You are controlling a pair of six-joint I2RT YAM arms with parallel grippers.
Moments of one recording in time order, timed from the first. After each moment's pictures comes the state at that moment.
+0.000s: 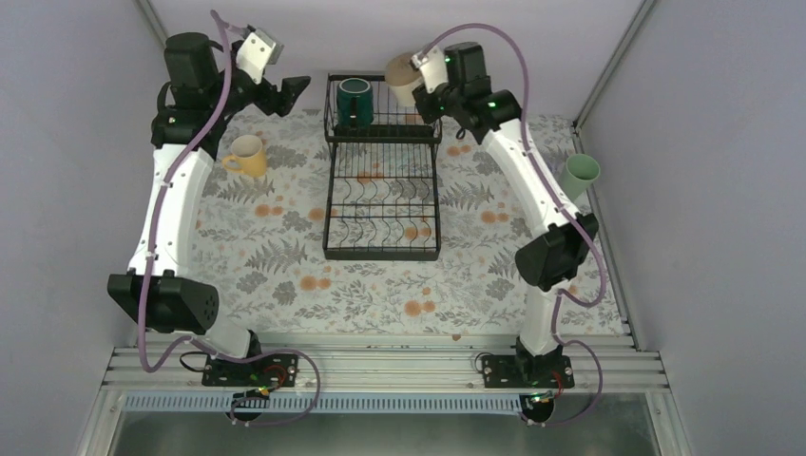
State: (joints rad) left arm -0.04 1.55 1.84 -0.54 0.54 0.38; right arm 0.46 1.99 2.21 -0.77 -0.05 -0.21
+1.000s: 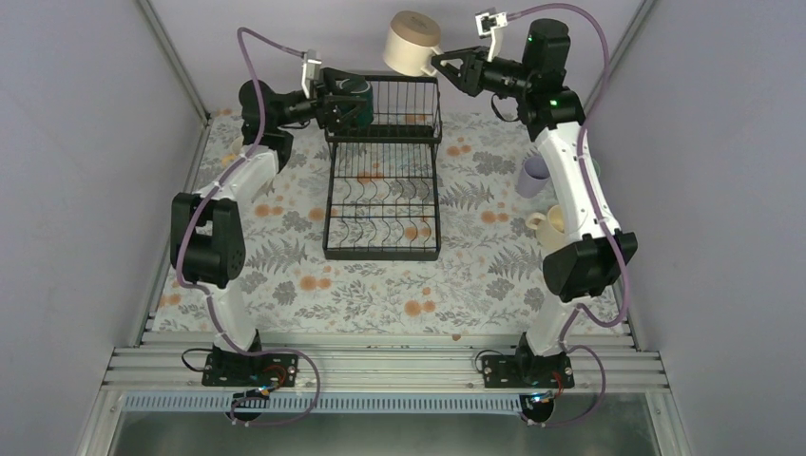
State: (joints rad) left arm -0.17 1.88 1.51 0.89 1.19 -0.73; right arm 0.20 1.81 2.08 -0.40 -0.88 0.28
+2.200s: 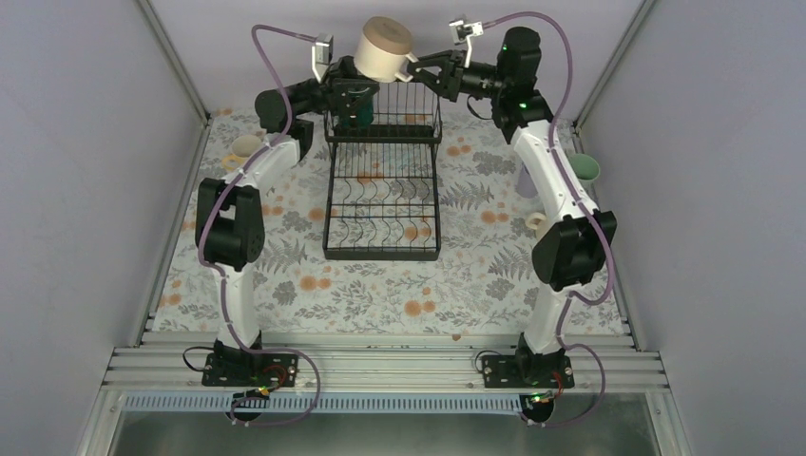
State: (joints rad) left arm -0.25 2.07 1.75 1.31 1.14 -1.25; right arm 0.25 1.91 2.01 -0.06 -1.07 0.39
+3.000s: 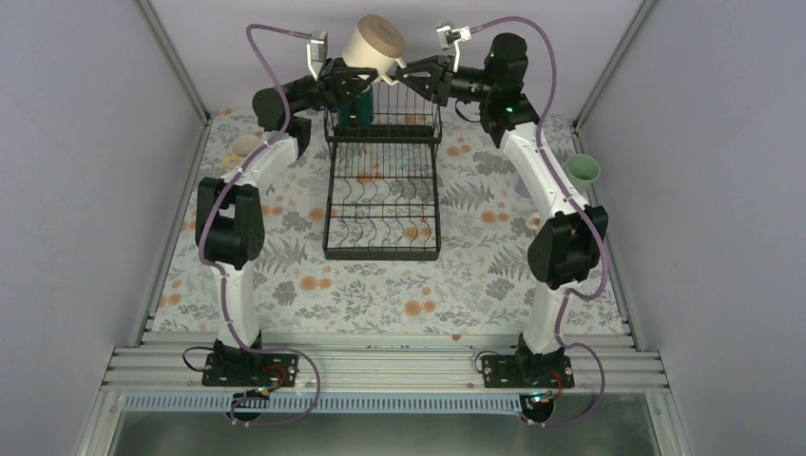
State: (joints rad) left arm -0.24 2.09 1.77 1.31 1.11 -1.21; right arm 0.30 1.94 1.97 0.09 -1.12 0.48
